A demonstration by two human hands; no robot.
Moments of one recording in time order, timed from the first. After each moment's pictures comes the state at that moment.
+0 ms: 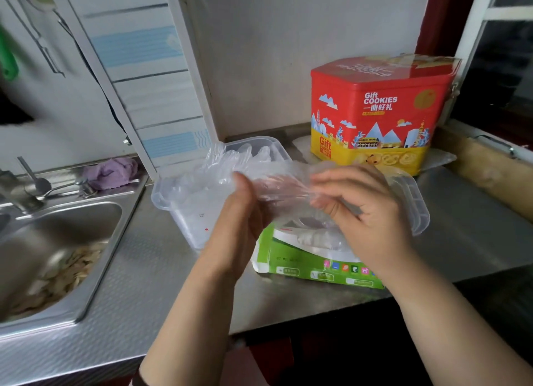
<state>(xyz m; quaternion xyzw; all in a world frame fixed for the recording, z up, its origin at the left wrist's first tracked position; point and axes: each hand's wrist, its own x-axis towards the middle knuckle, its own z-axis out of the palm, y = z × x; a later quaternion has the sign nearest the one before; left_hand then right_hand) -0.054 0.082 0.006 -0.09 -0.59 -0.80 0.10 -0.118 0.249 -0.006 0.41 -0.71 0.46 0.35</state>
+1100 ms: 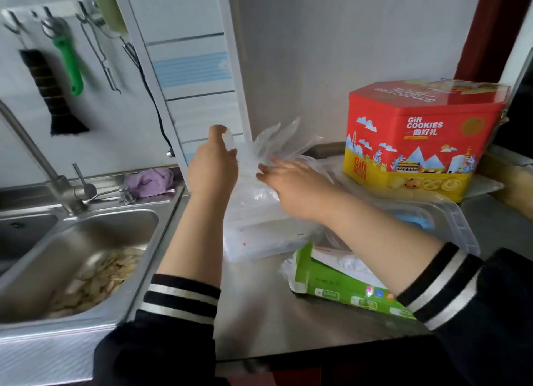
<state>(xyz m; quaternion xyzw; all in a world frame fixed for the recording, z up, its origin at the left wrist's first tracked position) -0.123 -0.044 0.059 0.25 -0.89 -0.19 0.34 -0.173 0.108 0.036 0.50 -0.86 0.03 0.11</state>
